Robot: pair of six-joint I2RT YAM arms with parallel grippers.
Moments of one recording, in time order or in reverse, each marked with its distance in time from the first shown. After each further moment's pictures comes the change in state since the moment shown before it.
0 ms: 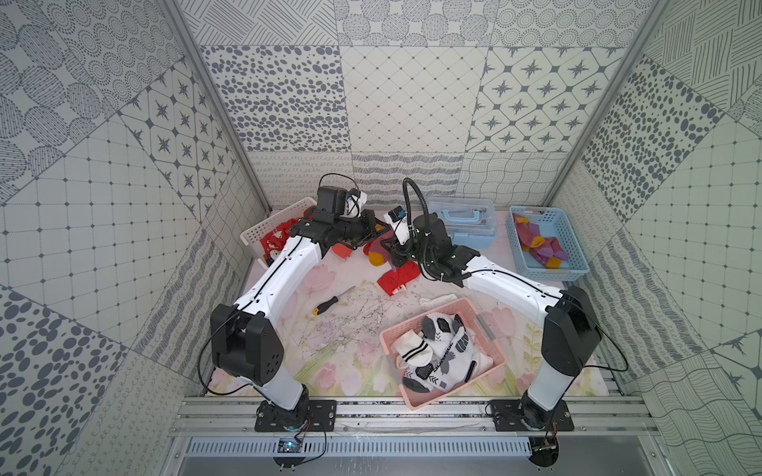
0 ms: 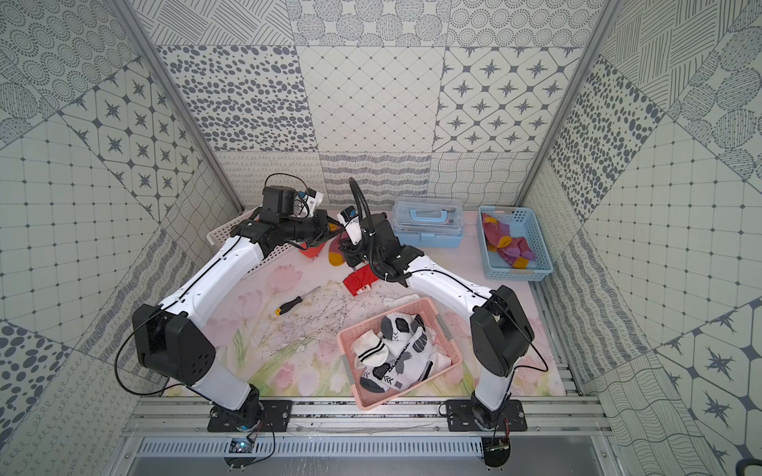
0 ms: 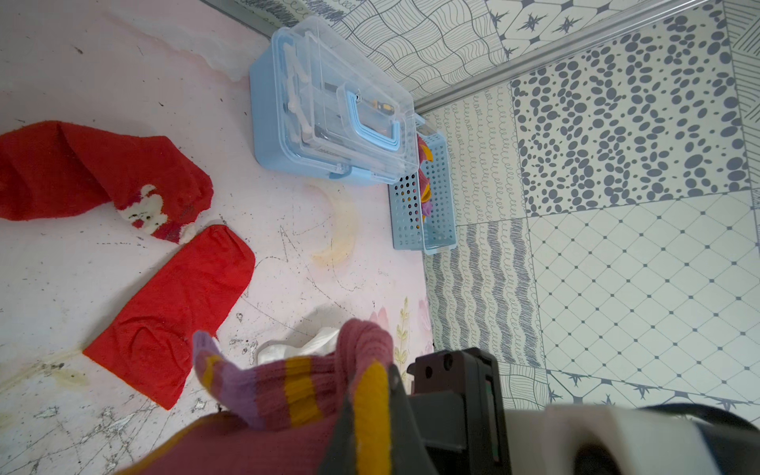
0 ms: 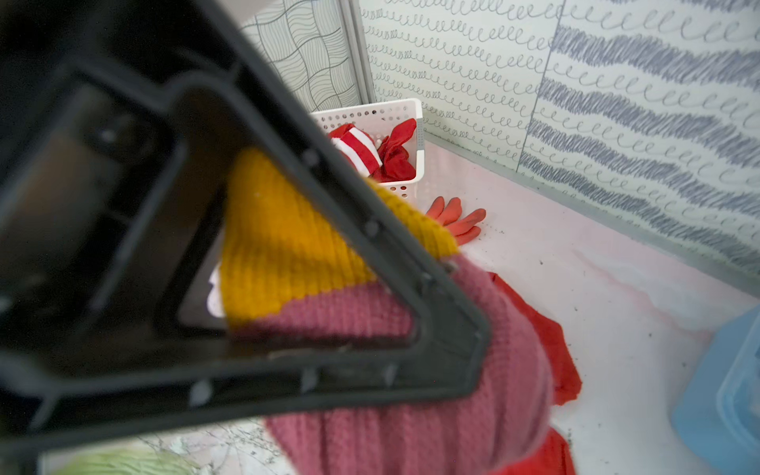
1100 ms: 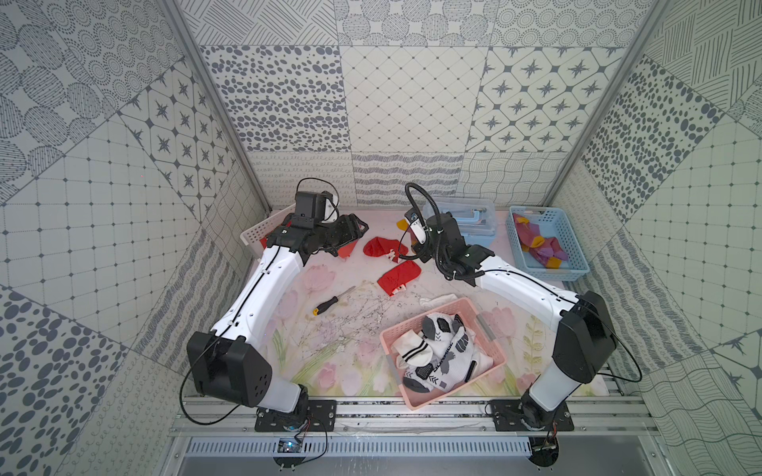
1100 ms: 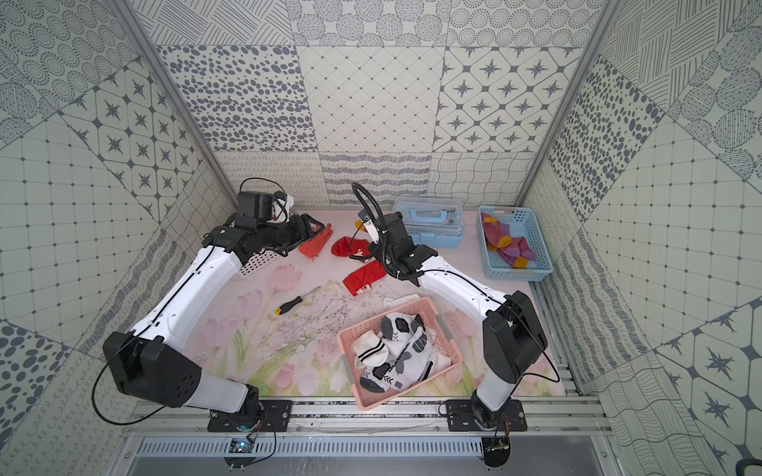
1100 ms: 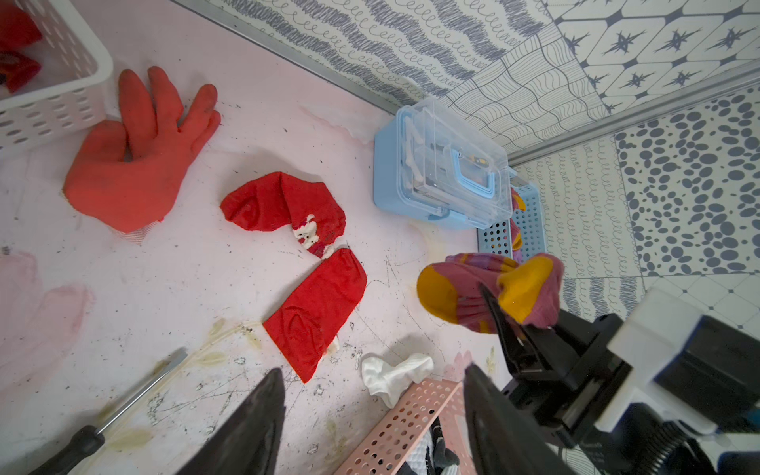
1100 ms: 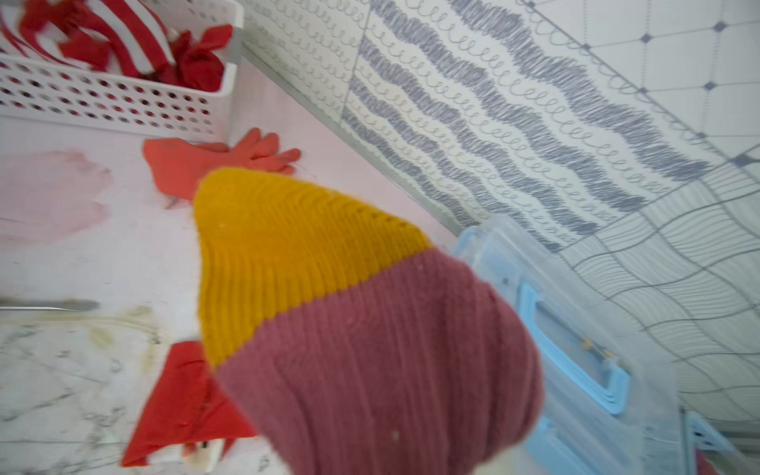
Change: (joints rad) left arm 0.090 -0.148 -0.068 -0.154 -0.276 0.139; right arm -0.093 -0.074 -0.072 -0.090 0.473 -0.424
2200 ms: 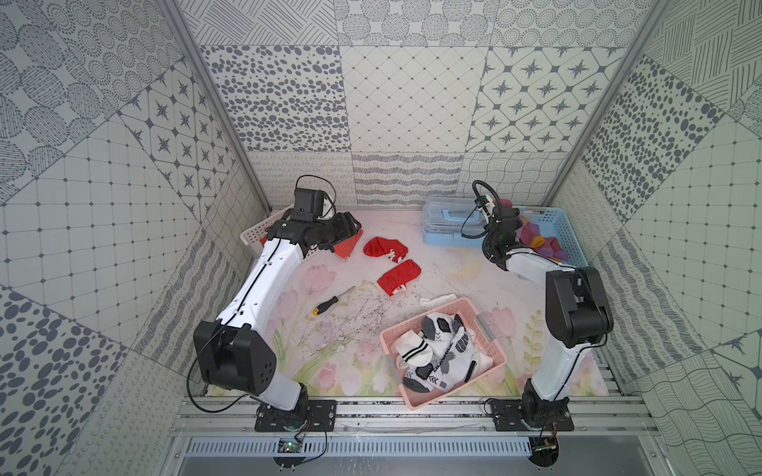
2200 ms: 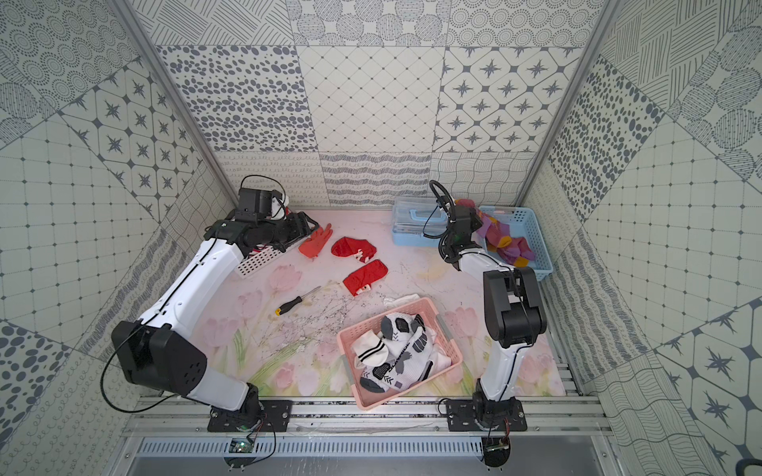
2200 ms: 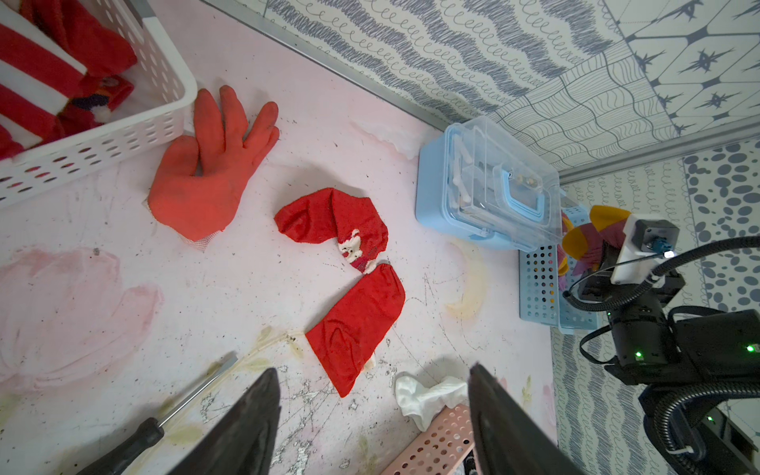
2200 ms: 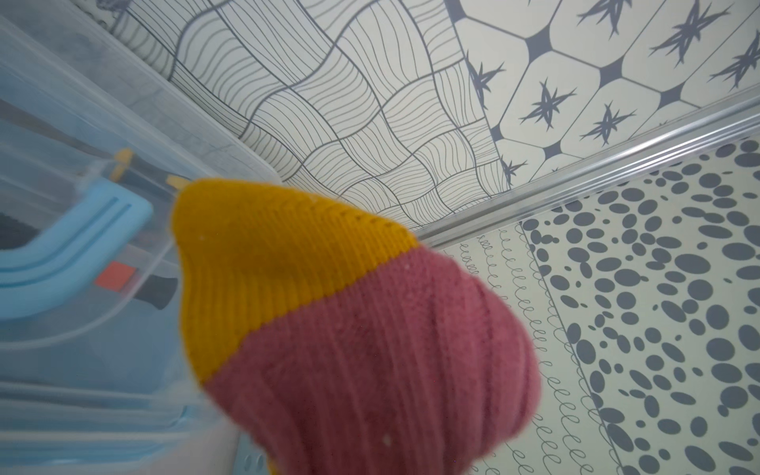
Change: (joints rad) left arm 0.032 0.089 0.077 -0.054 -0.067 0.020; right arm -0.521 0.201 -0.132 0.584 0.319 -0.526
